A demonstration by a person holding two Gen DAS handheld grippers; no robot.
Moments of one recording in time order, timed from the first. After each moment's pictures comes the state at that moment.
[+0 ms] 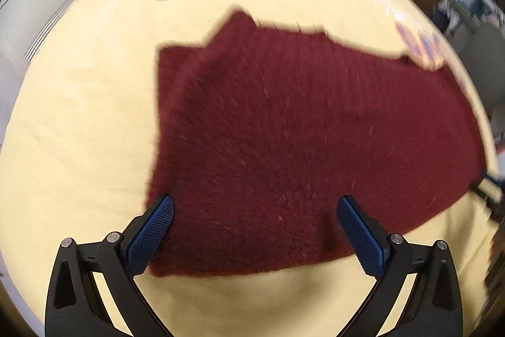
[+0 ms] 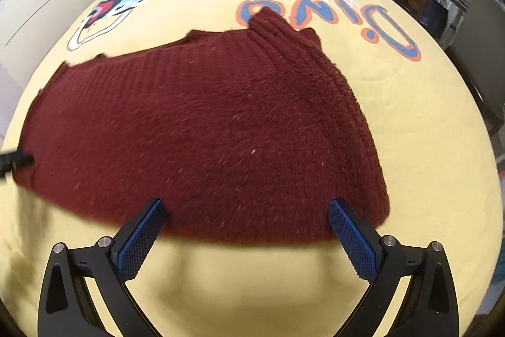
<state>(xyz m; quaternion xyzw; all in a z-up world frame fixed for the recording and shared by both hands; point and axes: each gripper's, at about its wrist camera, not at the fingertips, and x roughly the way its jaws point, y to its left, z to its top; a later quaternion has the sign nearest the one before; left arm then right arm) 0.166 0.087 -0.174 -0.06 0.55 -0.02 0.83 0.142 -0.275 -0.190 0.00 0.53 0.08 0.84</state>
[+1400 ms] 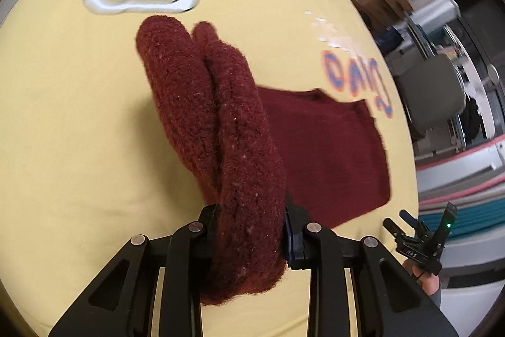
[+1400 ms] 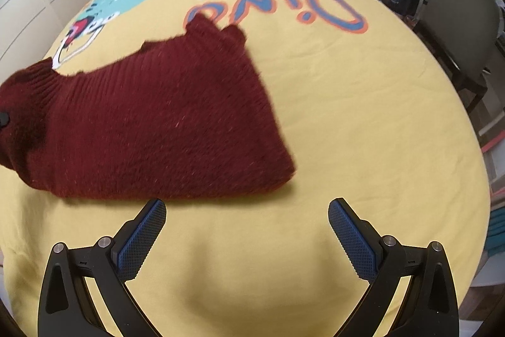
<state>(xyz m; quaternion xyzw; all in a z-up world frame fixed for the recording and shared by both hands) 0.217 0.048 -0.101 -0.17 0.58 -0.15 0.78 0.118 -0.353 -0.167 0.04 0.53 0.02 0.85</state>
